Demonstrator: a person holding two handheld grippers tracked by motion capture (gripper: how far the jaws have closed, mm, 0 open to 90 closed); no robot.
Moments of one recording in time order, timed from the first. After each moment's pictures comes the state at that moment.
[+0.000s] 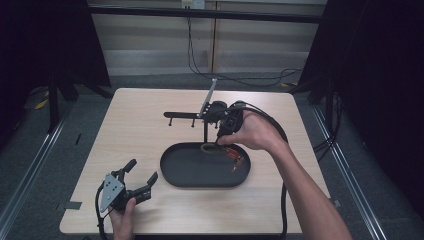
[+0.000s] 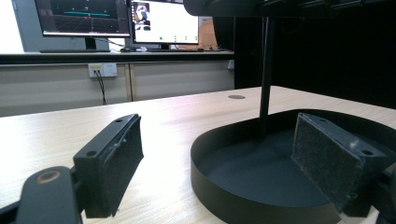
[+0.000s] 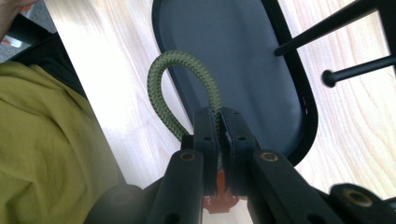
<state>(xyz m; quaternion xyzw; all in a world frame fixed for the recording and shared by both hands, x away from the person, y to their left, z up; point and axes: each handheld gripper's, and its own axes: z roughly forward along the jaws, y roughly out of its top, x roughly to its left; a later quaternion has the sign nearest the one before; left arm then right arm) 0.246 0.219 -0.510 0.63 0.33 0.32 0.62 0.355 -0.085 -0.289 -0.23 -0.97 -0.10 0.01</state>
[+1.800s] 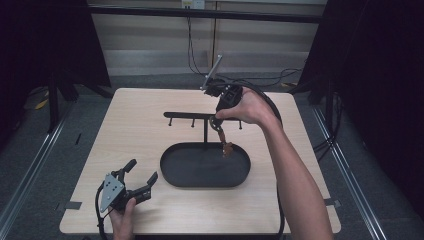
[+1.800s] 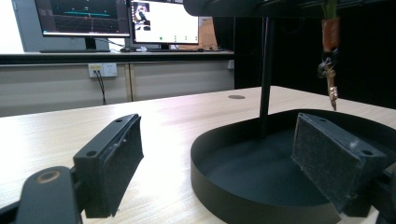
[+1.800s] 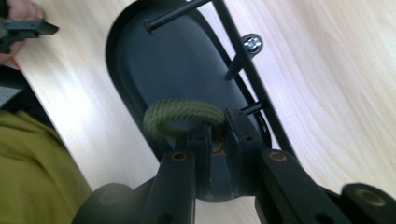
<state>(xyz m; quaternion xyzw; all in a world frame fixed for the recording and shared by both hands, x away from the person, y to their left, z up) 0.246 0.219 -0.510 0.63 0.33 0.32 0.62 0.421 -0.094 -0.284 -0.30 -0.95 -0.12 0.01</state>
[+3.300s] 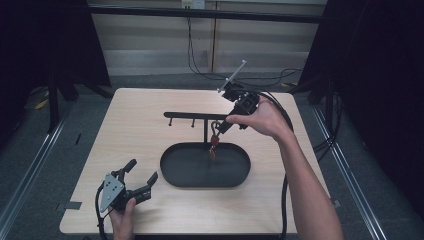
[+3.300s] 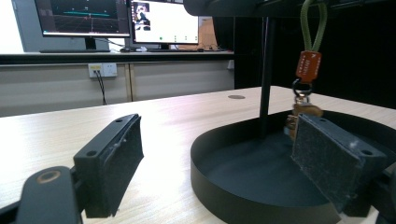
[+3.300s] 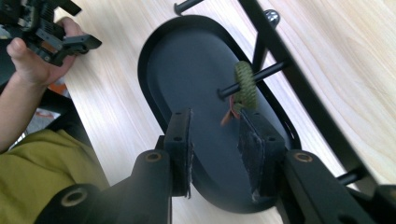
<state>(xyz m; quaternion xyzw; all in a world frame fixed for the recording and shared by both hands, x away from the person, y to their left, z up) 0.246 0.219 -0.510 0.63 0.33 0.32 0.62 0.393 -0.134 -0.287 -0.32 -0.92 -0.22 0.04</state>
